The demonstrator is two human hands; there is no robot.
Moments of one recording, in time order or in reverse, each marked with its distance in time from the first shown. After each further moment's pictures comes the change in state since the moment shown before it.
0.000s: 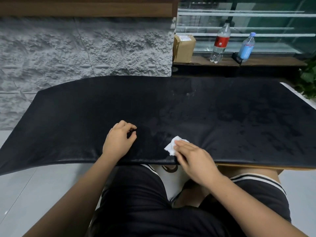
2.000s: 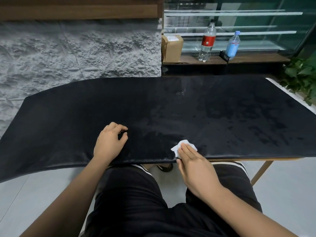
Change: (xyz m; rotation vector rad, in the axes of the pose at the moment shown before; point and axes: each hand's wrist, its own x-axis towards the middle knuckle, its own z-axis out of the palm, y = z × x) left_hand -0.001 0.003 -0.001 0.012 -0.015 -0.022; right_hand -0.046 -0.008 -0.014 -0.231 0.045 0.028
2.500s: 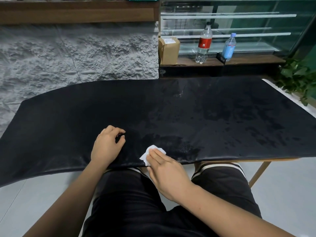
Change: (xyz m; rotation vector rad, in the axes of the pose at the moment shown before) left_hand -0.001 0.001 0.000 -0.012 0.004 -0.009; right_hand 0.029 -0.059 0.017 0.123 -0.213 -0.209
